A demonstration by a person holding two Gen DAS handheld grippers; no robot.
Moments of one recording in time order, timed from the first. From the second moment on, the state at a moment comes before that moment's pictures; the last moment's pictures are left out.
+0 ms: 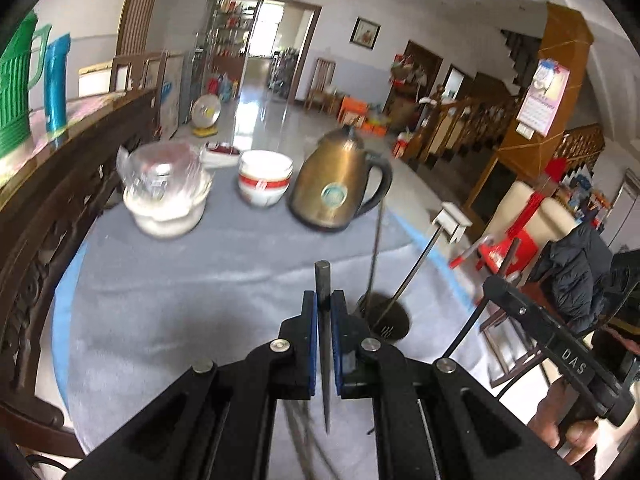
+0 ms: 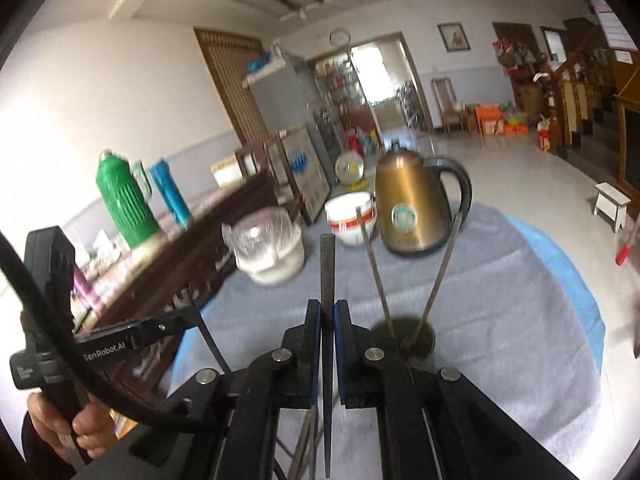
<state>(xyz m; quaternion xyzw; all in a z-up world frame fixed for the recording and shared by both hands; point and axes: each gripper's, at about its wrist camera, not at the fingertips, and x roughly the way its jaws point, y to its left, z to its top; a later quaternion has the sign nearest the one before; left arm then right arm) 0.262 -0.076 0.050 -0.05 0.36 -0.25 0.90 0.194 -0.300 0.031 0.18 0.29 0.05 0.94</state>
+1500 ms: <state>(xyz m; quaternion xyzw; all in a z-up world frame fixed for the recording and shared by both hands) 0.288 -0.126 0.019 -0.03 0.37 -0.24 0.89 0.230 -0.386 -0.028 0.31 0.31 -0.03 0.90</state>
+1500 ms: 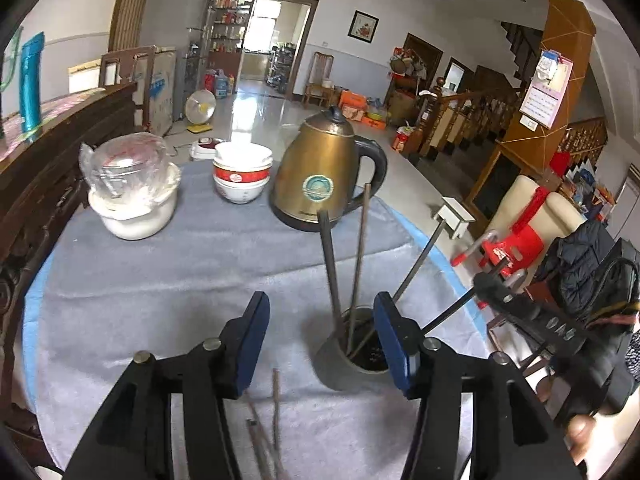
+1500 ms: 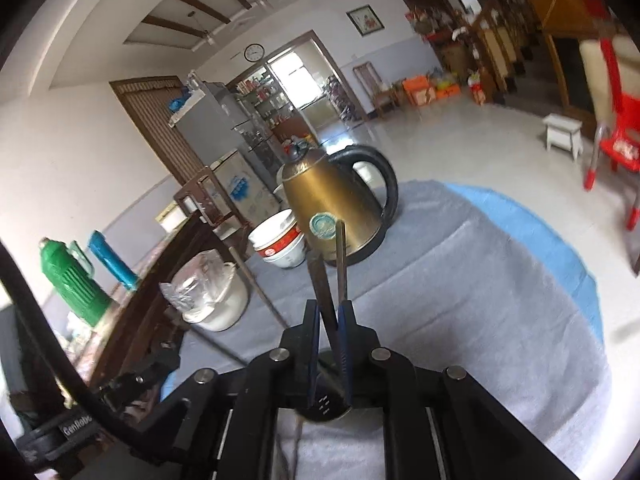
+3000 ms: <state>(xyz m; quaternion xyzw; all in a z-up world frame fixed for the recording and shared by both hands) 0.218 -0.068 -0.145 0.05 0.55 -0.19 0.81 0.141 -0.332 -0.134 0.28 0.37 0.05 0.88</state>
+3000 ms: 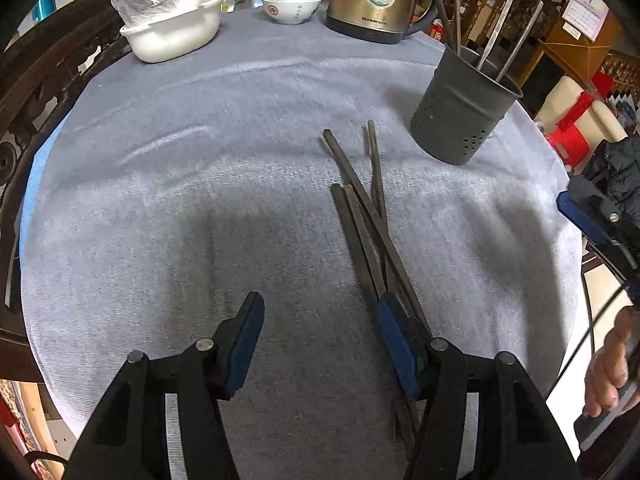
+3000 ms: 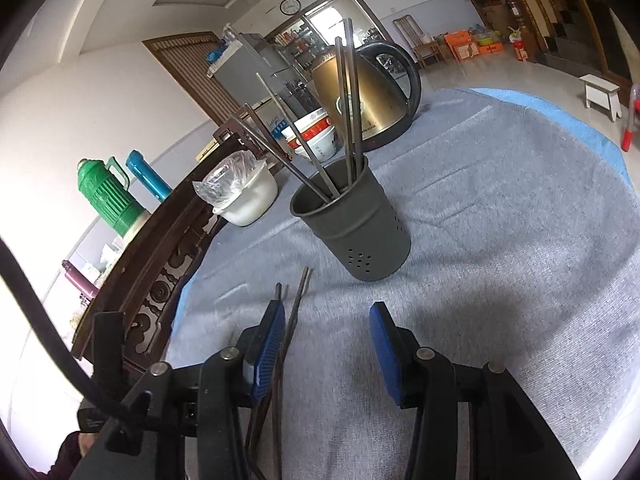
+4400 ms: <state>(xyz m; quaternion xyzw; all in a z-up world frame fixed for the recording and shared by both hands) 0.189 -0.067 -0.151 0.03 0.54 -0.25 0.80 0.142 -0.306 -0.176 0.23 0.42 0.01 0.88</state>
